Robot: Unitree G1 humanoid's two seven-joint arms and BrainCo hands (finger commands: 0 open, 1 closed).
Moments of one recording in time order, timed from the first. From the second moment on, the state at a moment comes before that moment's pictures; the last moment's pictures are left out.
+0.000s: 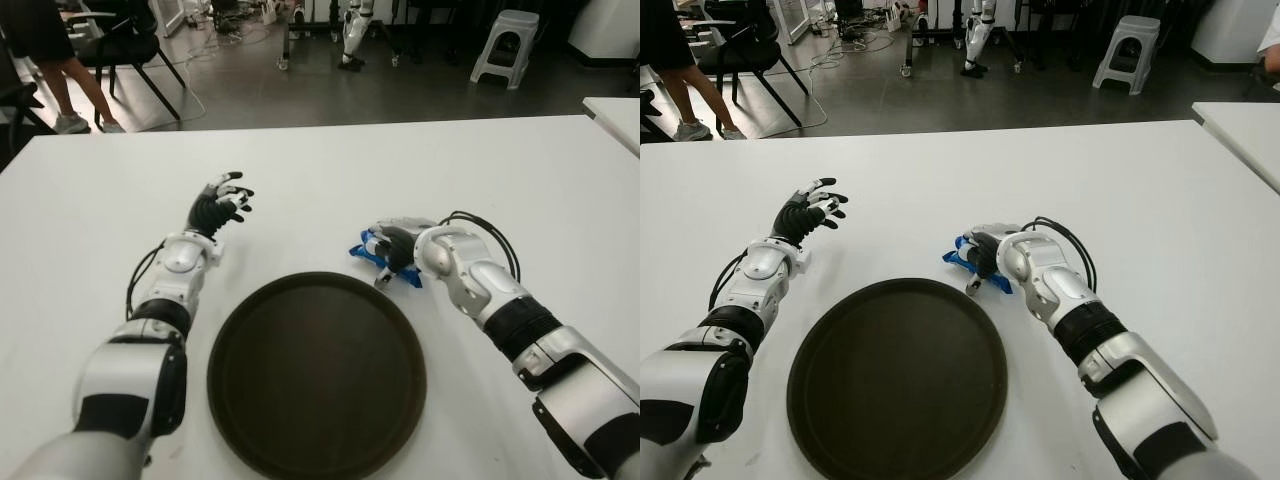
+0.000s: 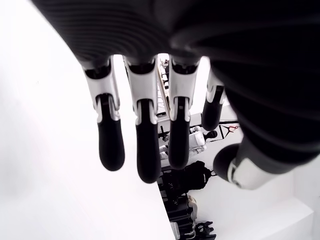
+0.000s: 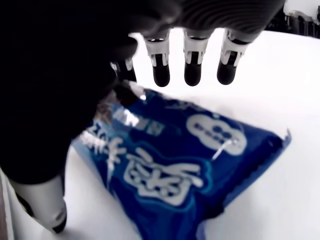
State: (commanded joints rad) left arm -0.78 0.16 0.10 1.29 0.07 -0.41 -0.09; right arm -0.71 -0.27 0.58 0.60 -0.78 0.14 0.45
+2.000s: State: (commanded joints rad) left arm -0.78 0.15 0.11 1.29 0.06 -0.41 -0.09; right arm -0.77 -0.23 0.52 0.82 -0.68 0.13 0.26
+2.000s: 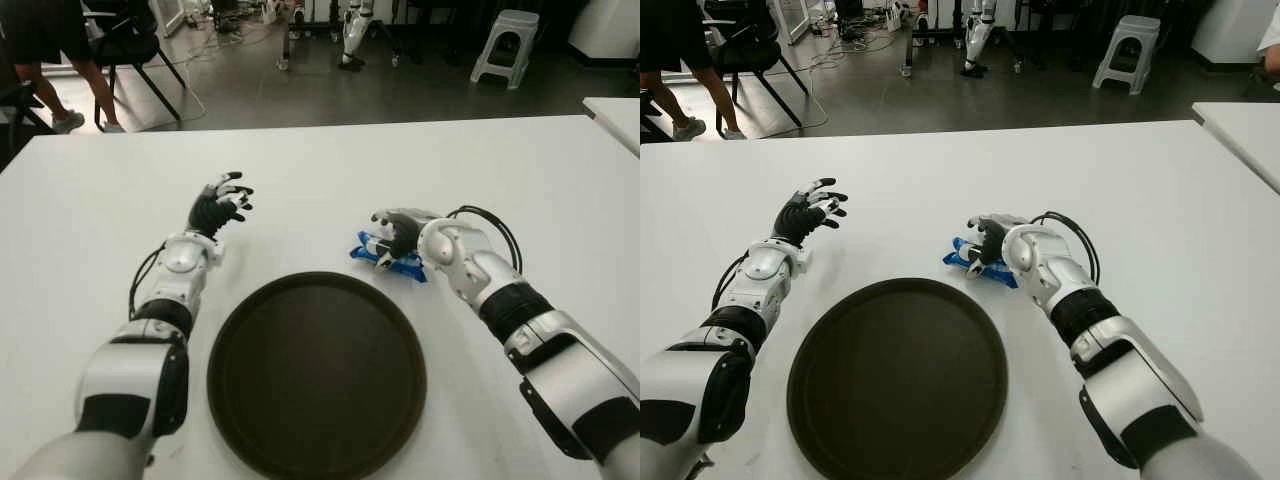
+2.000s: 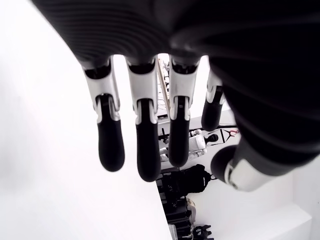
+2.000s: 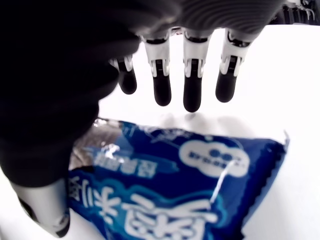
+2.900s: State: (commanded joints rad) left arm -0.78 0.15 0.11 1.28 0.06 -0.41 -0.08; right arm -0.75 -0.24 0.53 0.75 -0.68 0.18 0.30
